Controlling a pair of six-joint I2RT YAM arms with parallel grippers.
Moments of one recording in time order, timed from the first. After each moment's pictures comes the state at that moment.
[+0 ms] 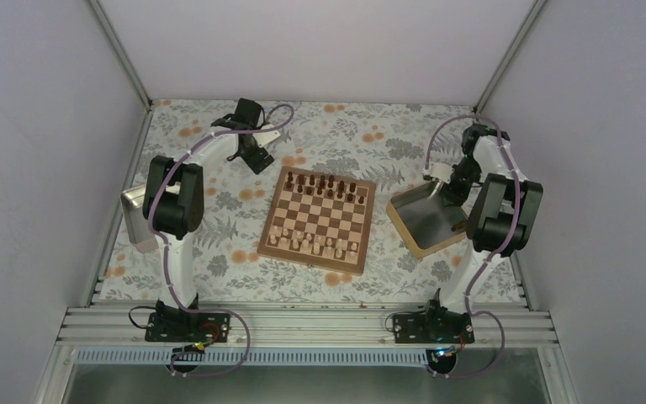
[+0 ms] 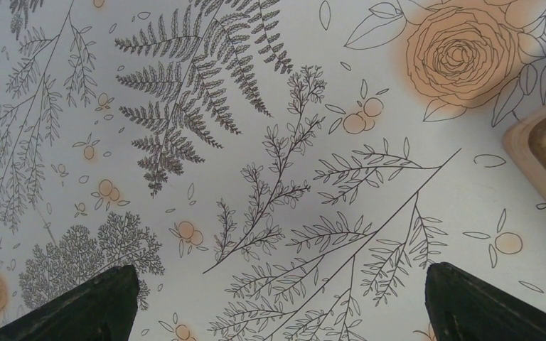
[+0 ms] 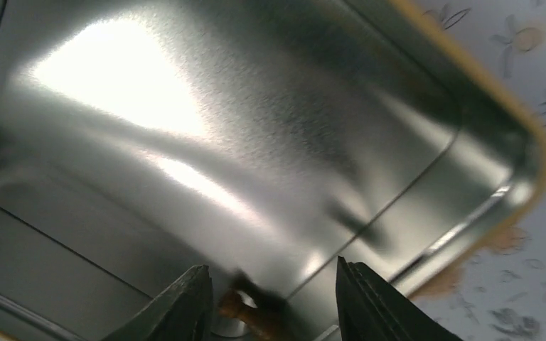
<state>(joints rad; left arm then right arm) -0.28 2.09 1.64 -0.63 -0.07 0.59 -0.23 1.93 1.53 -1.20 -0.08 -1.35</state>
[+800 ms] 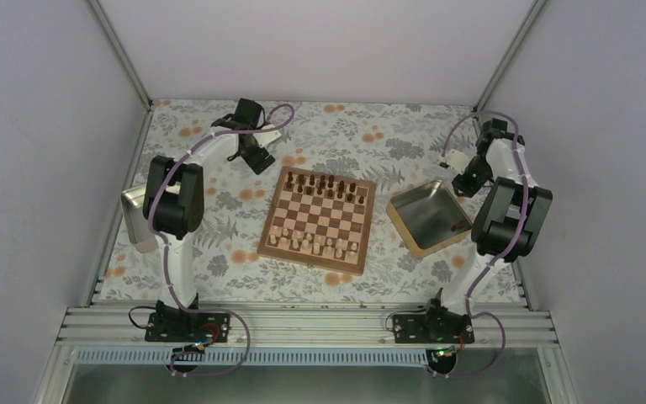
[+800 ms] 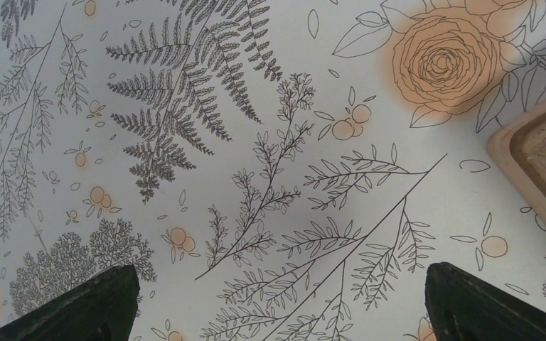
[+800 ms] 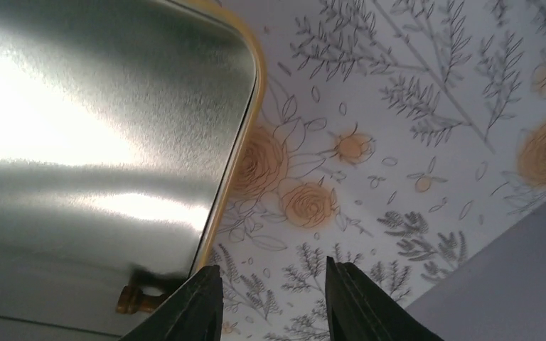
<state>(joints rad) -0.28 2.09 1.64 -0.63 -0.05 0.59 -0.31 1.89 1.50 -1.03 -0.02 -1.11</state>
